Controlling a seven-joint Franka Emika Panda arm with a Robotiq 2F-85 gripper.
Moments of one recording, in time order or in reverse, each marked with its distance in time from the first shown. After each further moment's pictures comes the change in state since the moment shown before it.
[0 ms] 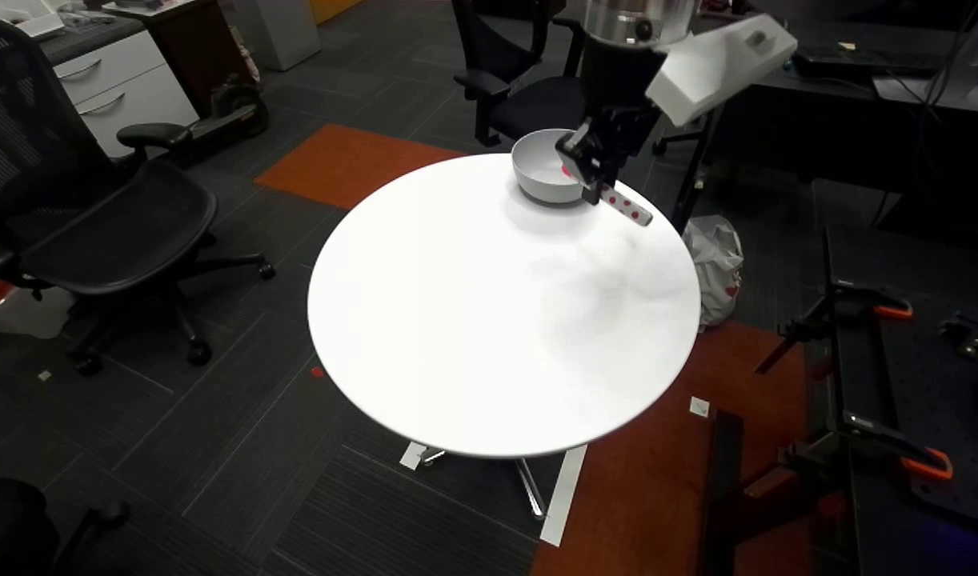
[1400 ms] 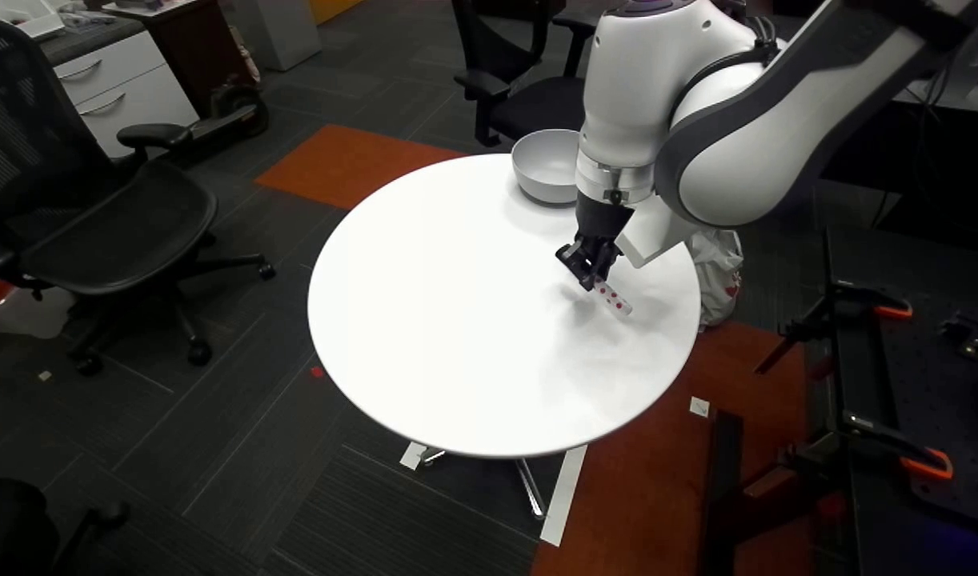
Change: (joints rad) arm 0.023 0.329 -0.041 -0.029 0.072 0.326 0.021
